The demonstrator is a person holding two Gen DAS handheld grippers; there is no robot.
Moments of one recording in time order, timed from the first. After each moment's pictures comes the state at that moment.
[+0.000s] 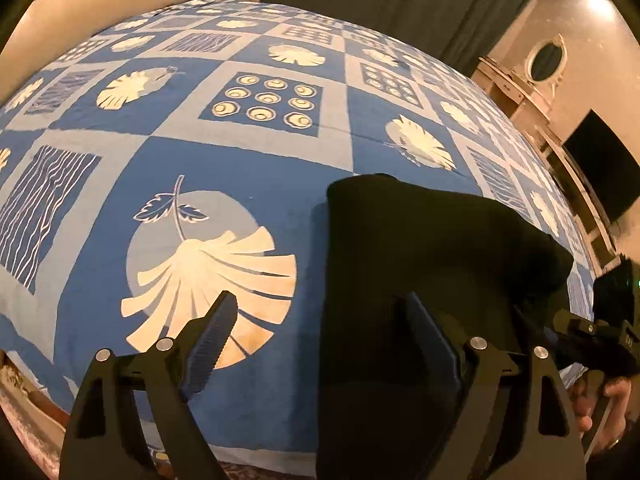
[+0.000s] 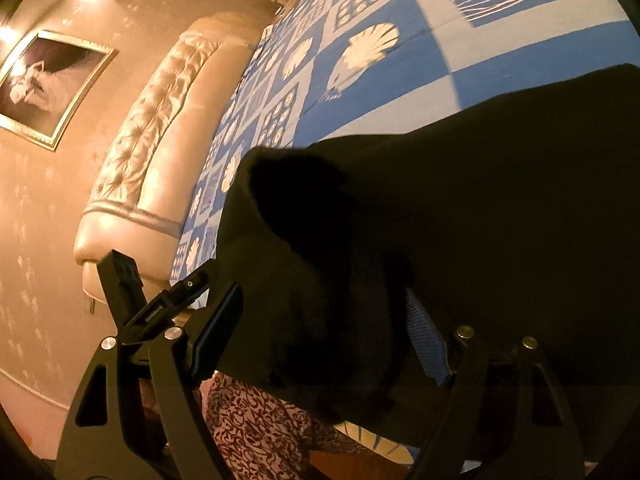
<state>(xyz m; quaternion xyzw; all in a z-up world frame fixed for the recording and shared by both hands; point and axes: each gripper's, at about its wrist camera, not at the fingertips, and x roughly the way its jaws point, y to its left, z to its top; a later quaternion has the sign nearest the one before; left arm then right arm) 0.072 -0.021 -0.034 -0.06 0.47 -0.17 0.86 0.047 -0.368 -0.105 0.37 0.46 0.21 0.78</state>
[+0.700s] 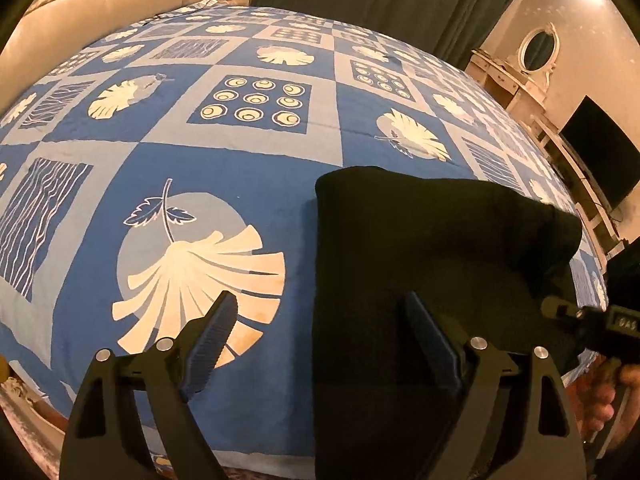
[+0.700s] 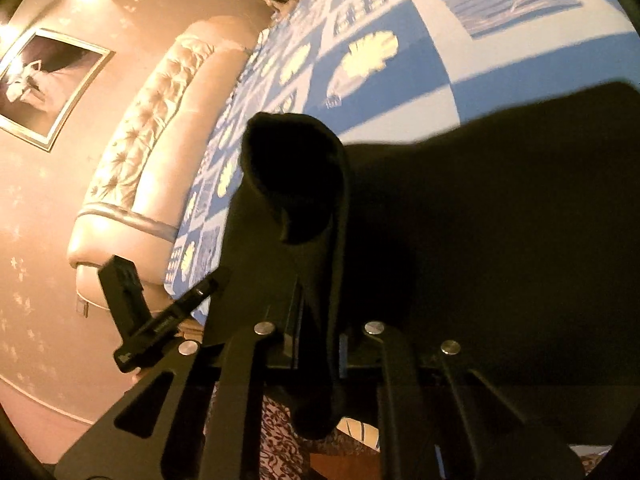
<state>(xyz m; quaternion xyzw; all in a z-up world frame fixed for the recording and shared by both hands) 0.068 -0.029 -0.037 -0.05 0.47 -0.18 0.86 0.043 -0.371 -0.086 0.37 0.45 0.19 0.79</state>
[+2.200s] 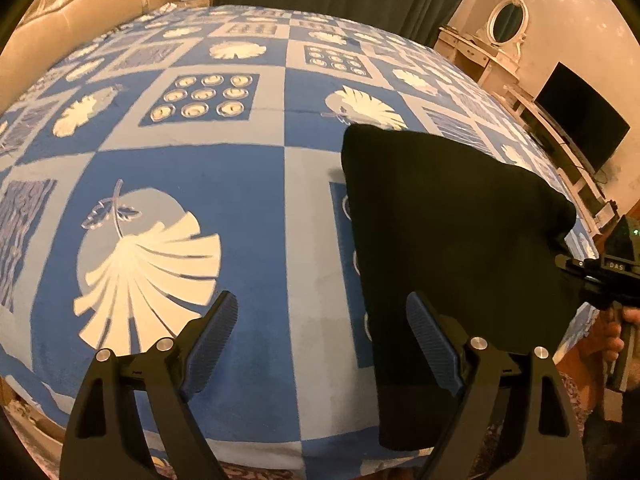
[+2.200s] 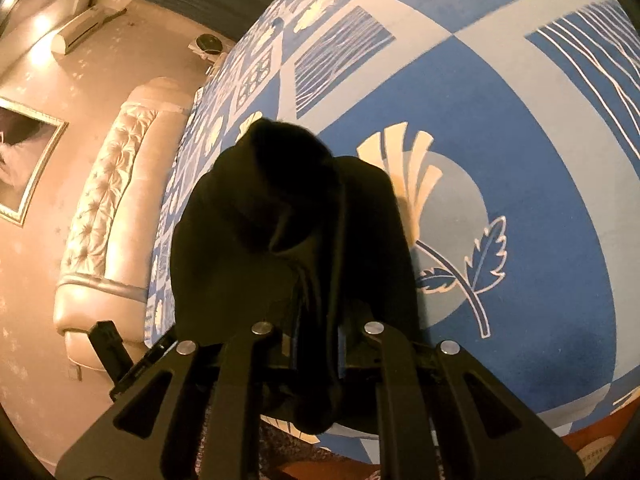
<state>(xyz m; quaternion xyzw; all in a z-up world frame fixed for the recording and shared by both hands) 0.048 -0.064 -0.040 -0.01 0.48 -0.23 0.85 -0.014 -0.509 -0.110 0.44 0.44 0.07 0.78</state>
